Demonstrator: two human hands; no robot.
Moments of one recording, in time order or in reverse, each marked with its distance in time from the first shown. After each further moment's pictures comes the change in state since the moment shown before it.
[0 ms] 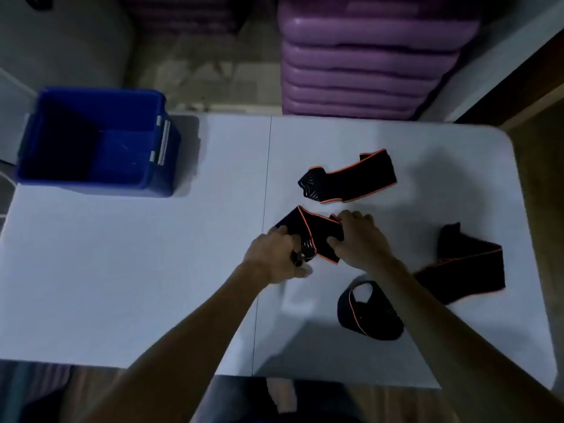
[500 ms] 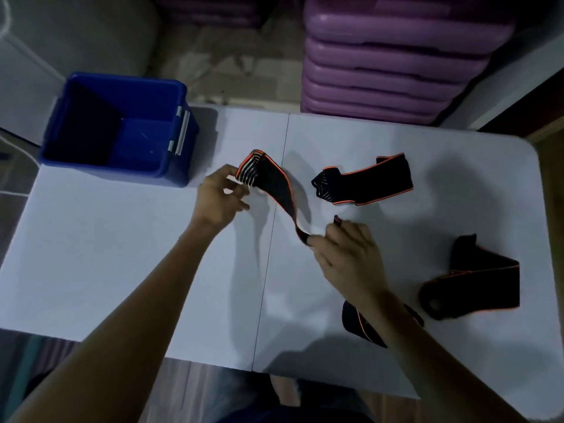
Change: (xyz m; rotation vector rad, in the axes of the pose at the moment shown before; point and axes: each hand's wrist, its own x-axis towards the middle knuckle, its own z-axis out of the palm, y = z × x) left_hand -0.014 -0.069 -0.083 -0.790 0.559 -0.275; right_hand -0.037 -0.027 0.021 -0.176 0.742 -0.616
